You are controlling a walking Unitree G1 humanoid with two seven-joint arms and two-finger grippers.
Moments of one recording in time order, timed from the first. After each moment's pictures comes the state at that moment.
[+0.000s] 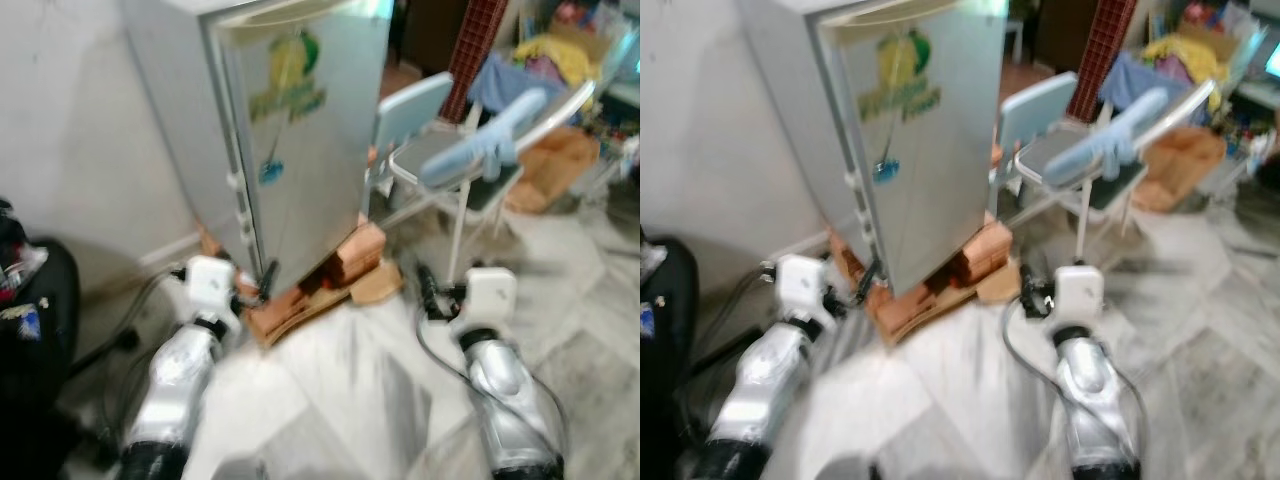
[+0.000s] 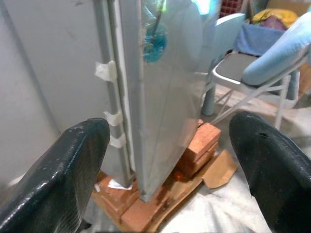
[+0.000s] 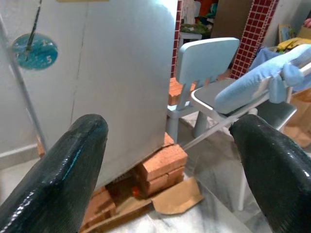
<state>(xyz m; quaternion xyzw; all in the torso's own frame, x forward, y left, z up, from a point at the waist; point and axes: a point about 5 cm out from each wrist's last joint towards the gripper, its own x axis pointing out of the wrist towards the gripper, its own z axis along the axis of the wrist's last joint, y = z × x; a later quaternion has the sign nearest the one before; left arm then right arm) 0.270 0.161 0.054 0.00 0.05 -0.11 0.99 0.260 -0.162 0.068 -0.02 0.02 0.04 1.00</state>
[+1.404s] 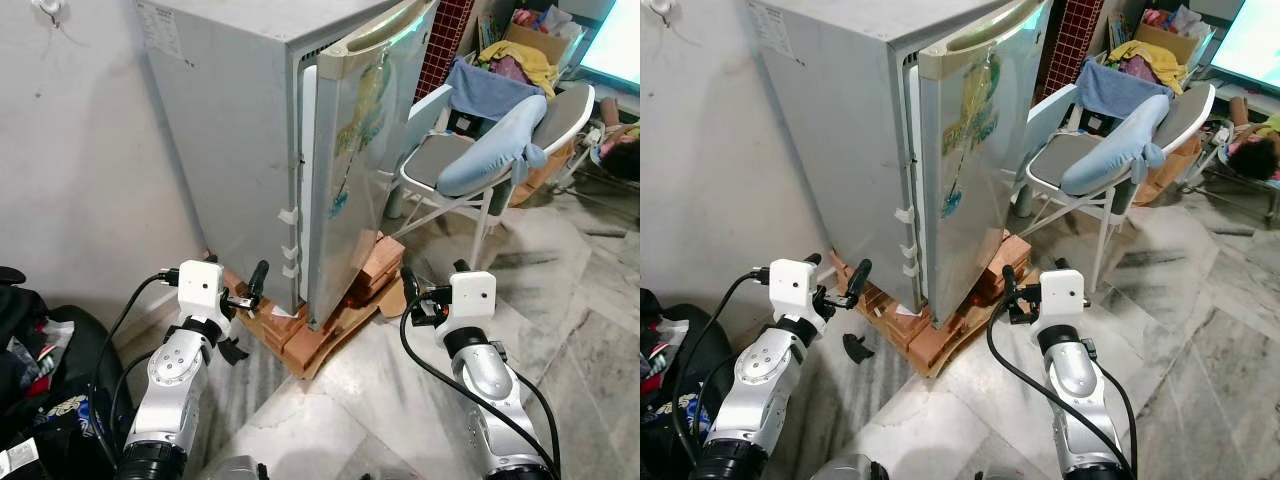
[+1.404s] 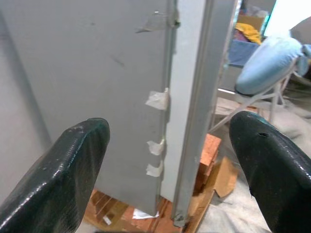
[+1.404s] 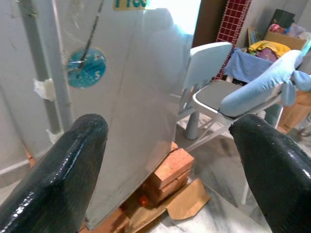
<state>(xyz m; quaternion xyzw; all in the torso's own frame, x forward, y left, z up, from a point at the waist) 0.270 0.150 0.059 -0.01 0.04 -0.13 0.99 0.255 -0.173 0.064 -0.04 0.03 0.03 1.00</state>
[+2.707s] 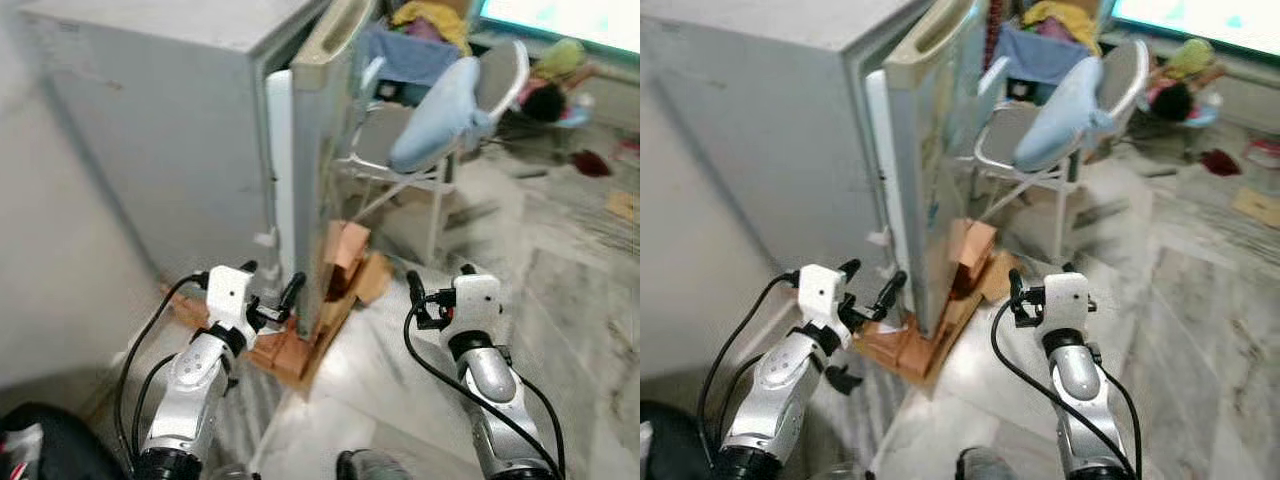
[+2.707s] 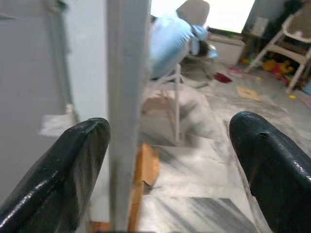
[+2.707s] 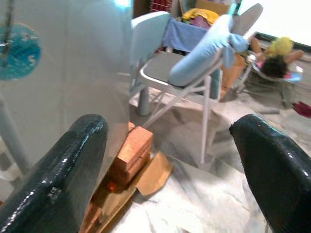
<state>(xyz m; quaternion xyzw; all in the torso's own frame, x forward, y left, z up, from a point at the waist) 0.259 0.123 0.058 -0.05 0.05 -0.23 0.97 0.251 -0.170 0.060 -0.04 0.05 0.02 1.00</state>
